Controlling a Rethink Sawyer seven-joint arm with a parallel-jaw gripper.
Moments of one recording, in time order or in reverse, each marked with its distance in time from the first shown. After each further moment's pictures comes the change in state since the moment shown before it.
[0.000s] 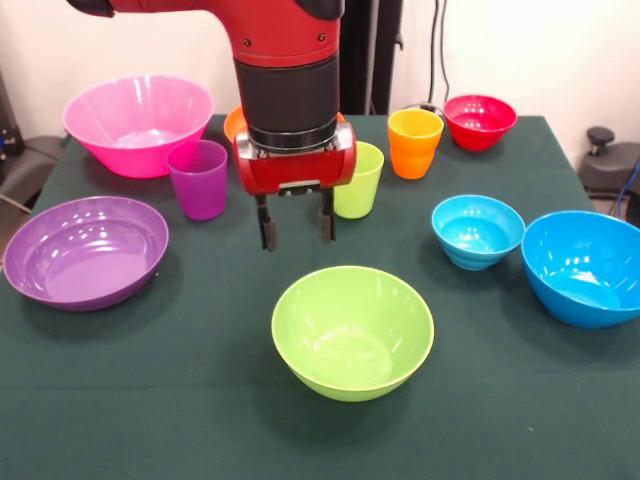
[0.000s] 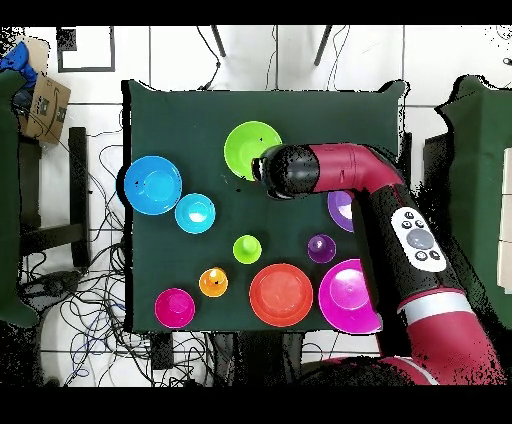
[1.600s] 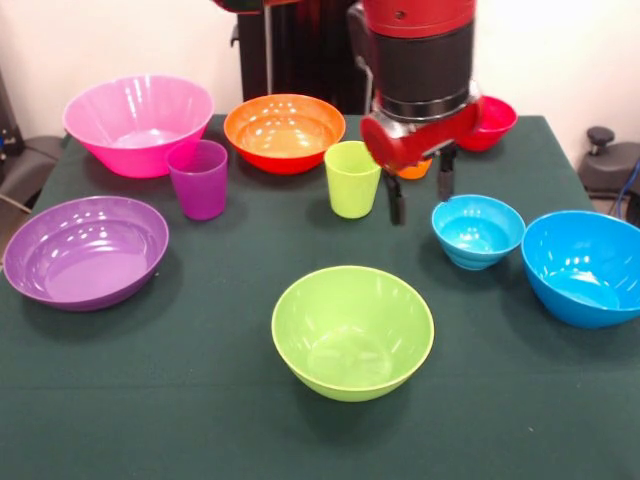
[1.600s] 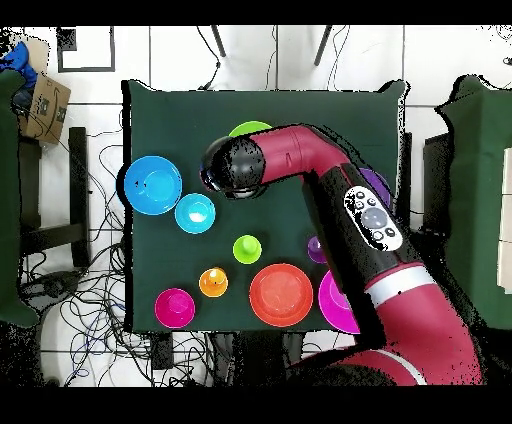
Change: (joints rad) arm 0.027 -0.011 0.209 0.035 -0.050 0.155 -0.199
